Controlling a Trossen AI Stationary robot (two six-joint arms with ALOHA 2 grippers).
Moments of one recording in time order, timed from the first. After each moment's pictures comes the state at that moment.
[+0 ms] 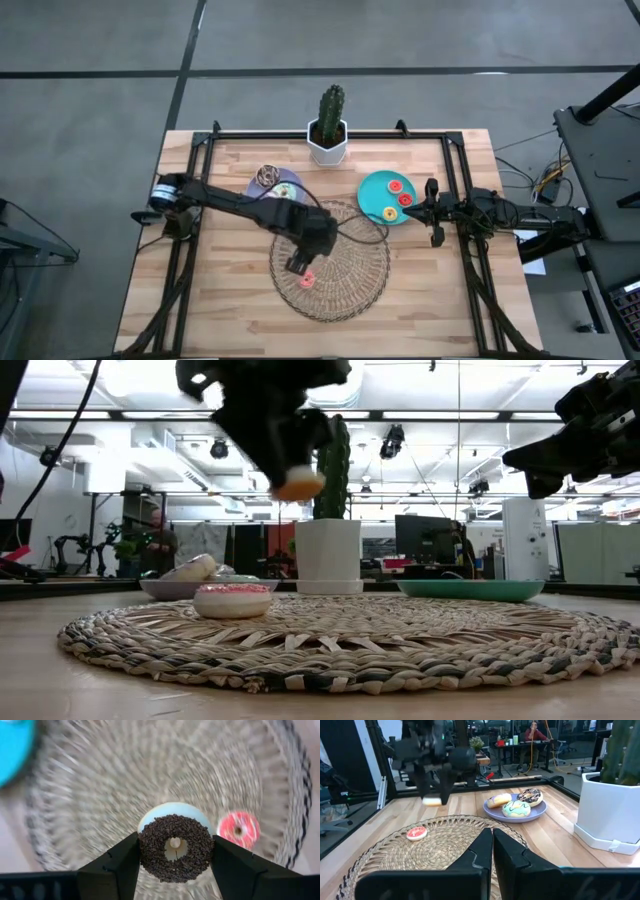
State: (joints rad) left arm -0.17 1.83 1.55 -0.88 0.02 0.23; right arm -0.06 0.05 0.02 -0.02 -0.02 0.11
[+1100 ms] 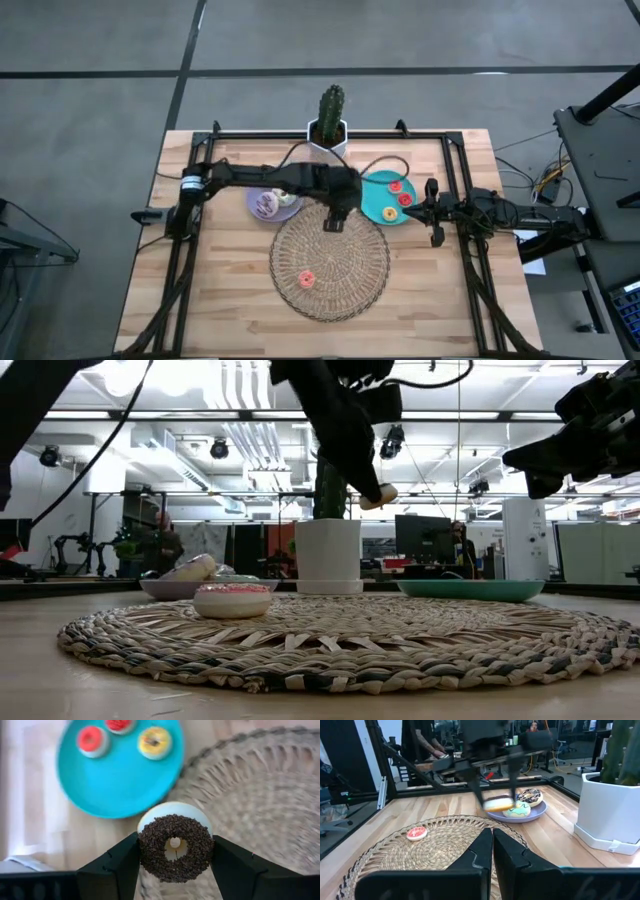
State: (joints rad) left arm 0.07 2.01 1.81 -0.77 -0.05 0.27; right arm -0.06 0.05 0.02 -0.02 -0.02 0.11
